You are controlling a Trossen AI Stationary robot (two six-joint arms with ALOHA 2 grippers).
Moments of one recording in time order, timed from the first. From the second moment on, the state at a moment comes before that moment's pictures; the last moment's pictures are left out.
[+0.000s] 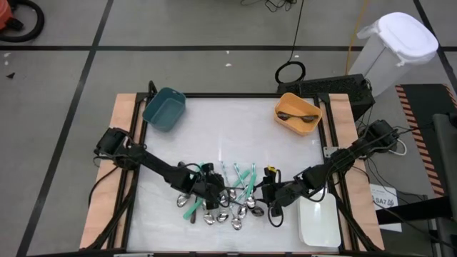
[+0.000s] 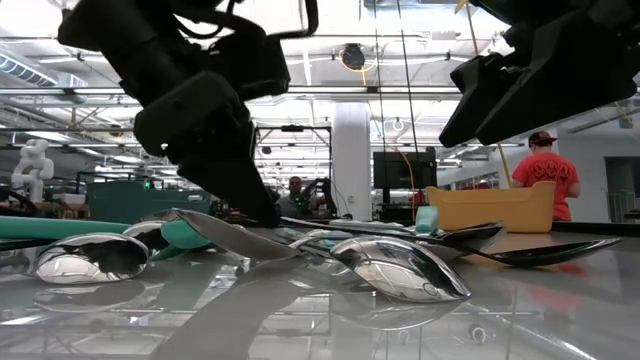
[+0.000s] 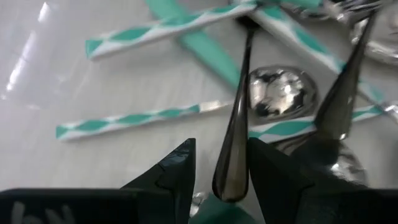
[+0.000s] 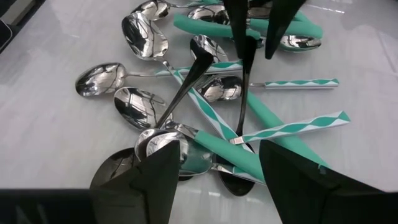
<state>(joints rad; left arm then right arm) -0.38 1.83 0.99 -0.13 -0.36 -0.40 0.53 1.48 0.71 0.01 0.36 0.20</state>
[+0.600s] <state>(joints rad) -0.36 1.83 0.99 -0.16 -0.32 -0.41 0.53 1.48 0.71 0.00 0.36 0.19</state>
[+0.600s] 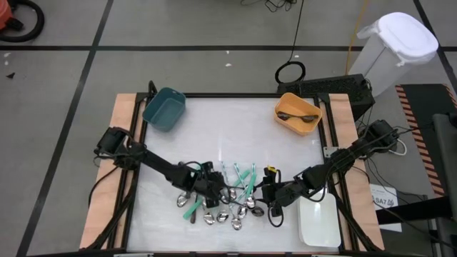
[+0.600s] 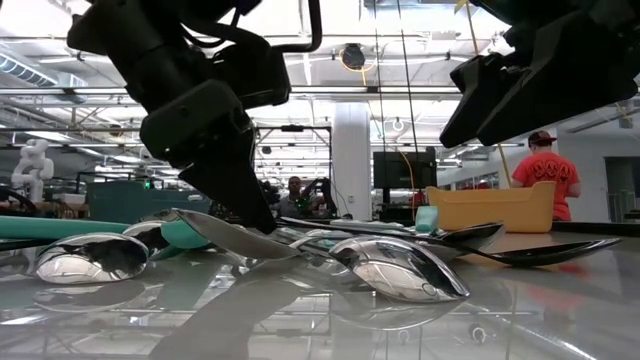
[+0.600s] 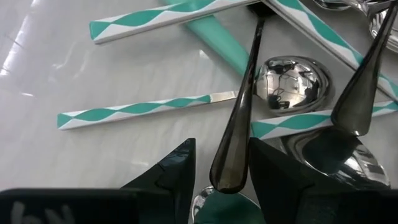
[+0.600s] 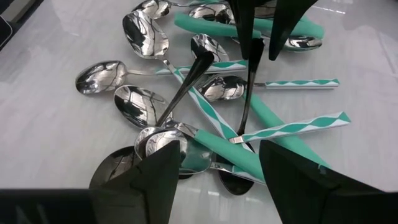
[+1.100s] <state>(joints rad) -0.35 1.85 0.99 -0.13 -0.30 -0.38 0.53 1.48 0.71 0.01 0.36 0.19</state>
